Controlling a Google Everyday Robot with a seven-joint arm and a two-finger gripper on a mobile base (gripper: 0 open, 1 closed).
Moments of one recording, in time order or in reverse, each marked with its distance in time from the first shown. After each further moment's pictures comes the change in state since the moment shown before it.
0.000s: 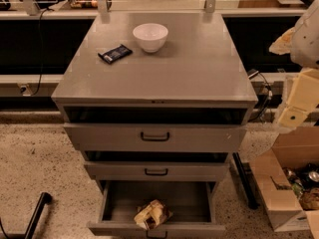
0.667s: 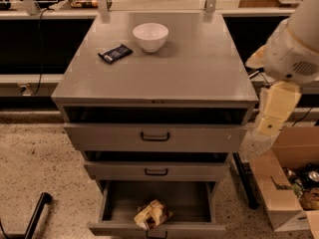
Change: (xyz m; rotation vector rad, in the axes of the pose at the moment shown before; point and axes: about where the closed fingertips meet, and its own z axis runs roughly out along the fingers) arm -0.015 0.006 0.038 -0.076 -0.020 -0.051
